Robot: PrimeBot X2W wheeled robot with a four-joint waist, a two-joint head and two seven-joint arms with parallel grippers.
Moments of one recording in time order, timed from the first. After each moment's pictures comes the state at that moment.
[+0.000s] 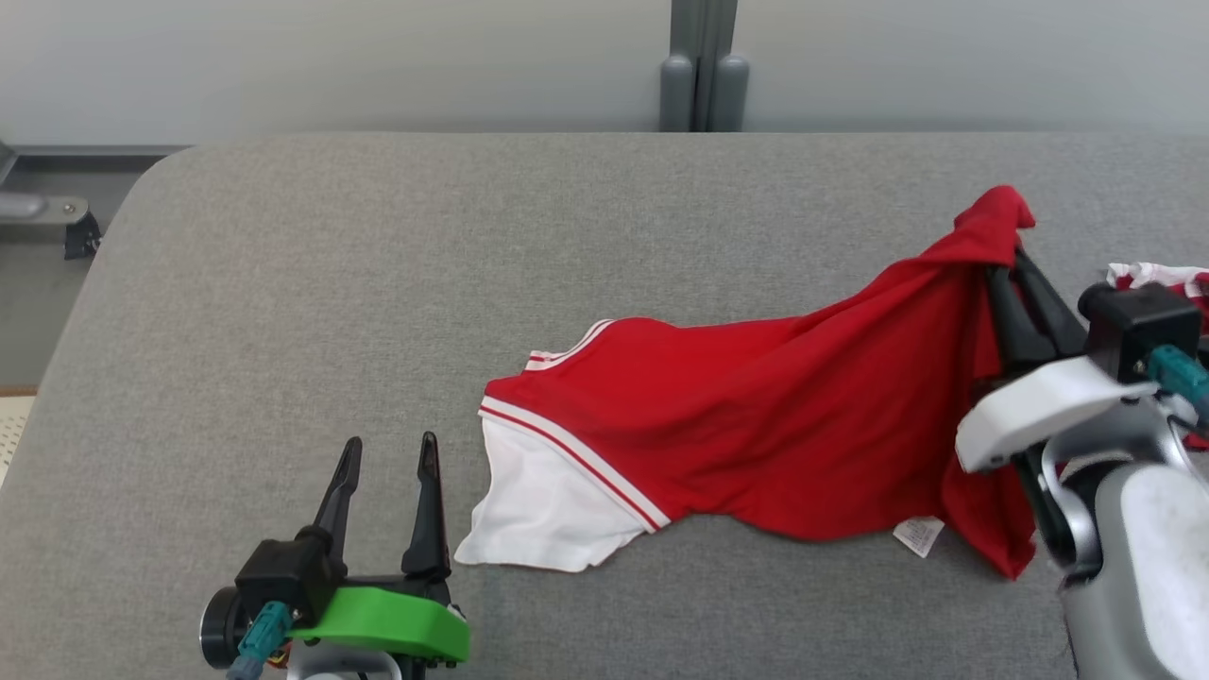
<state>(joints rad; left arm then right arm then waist) -0.02 0.05 -0.22 0.16 -0.32 0.02 -0.26 -0.22 -0.12 -0.02 -0.09 0.04 0.13 0.11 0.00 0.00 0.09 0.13</state>
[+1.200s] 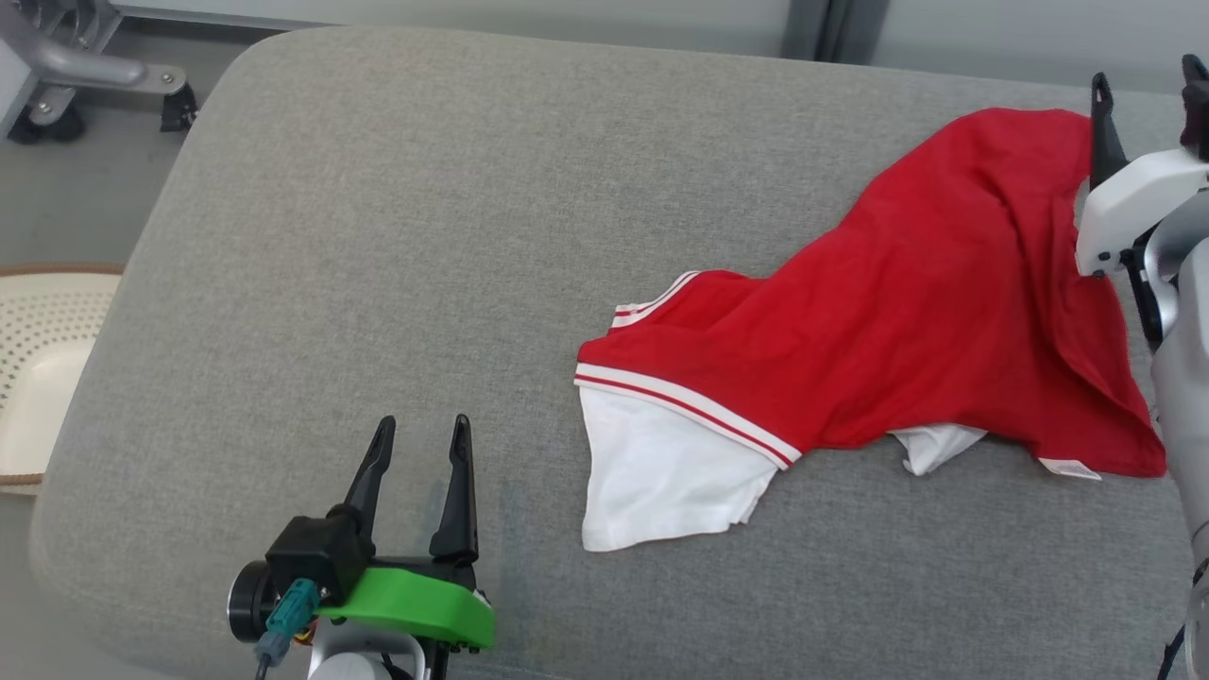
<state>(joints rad) -0.08 0.05 -0.28 0.19 -0.33 0.02 -0.26 -0.92 -0.30 -0.17 0.99 -0.25 0.13 -0.25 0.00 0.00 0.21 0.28</state>
